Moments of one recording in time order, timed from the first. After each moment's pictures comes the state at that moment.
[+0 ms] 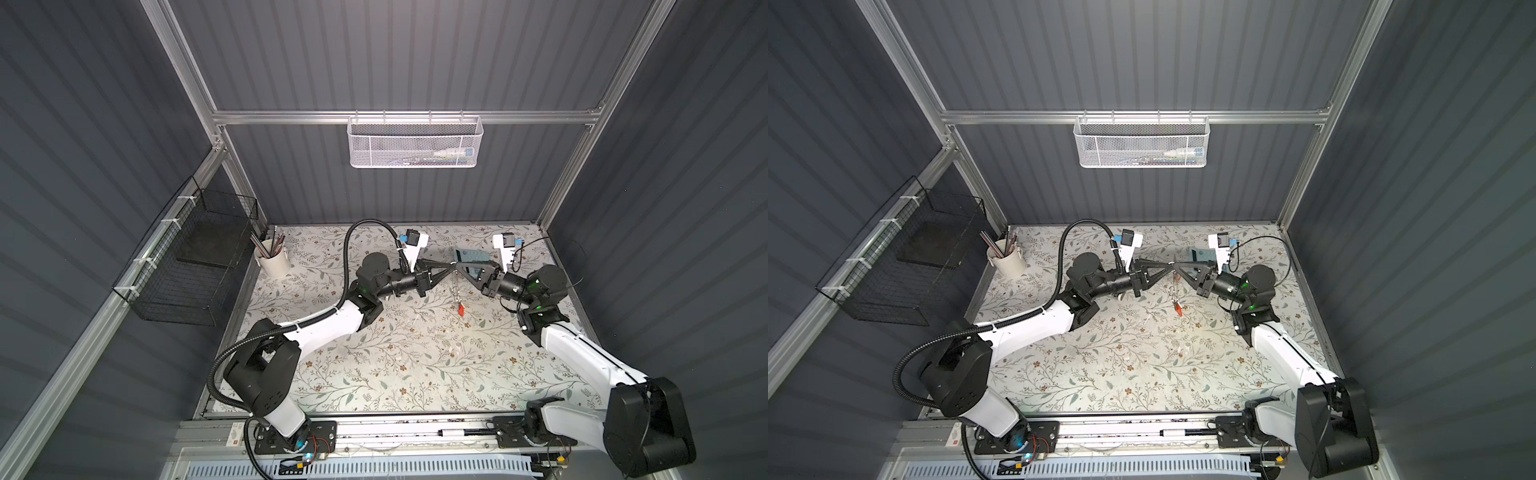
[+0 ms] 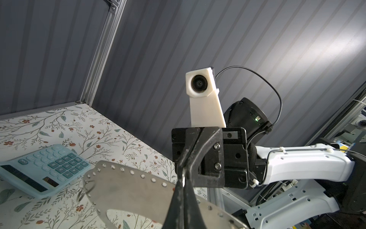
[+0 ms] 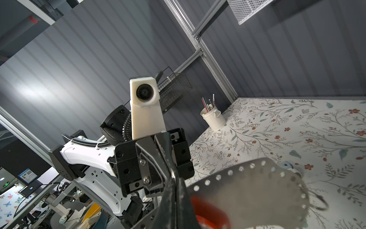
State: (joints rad) left arm -0.75 1.61 1.05 0.73 0.66 -0.61; right arm 0.18 1.20 0.65 0.80 -1.00 0.86
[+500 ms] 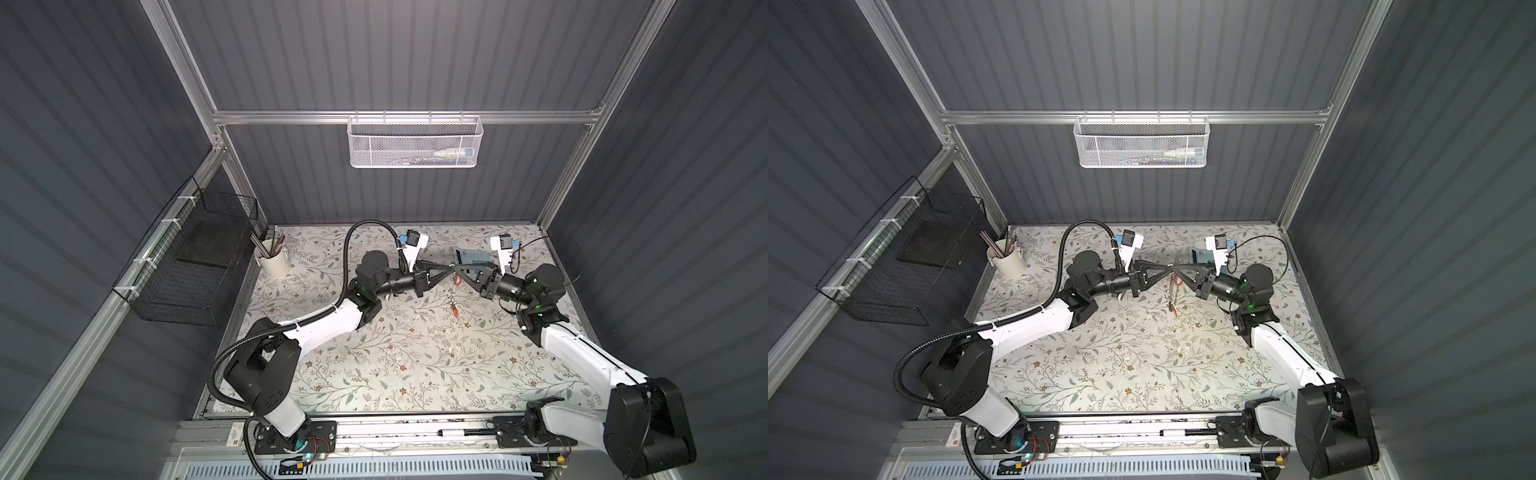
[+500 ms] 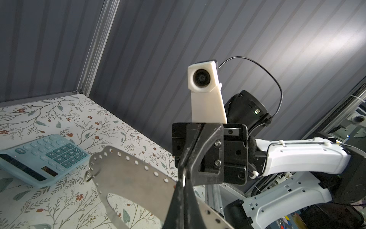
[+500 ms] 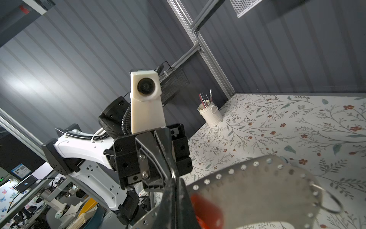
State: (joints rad) left arm -0.73 1.62 1.06 0.66 0.72 -0.59; right arm 0.19 1.20 0.65 0.74 -1.01 0.80
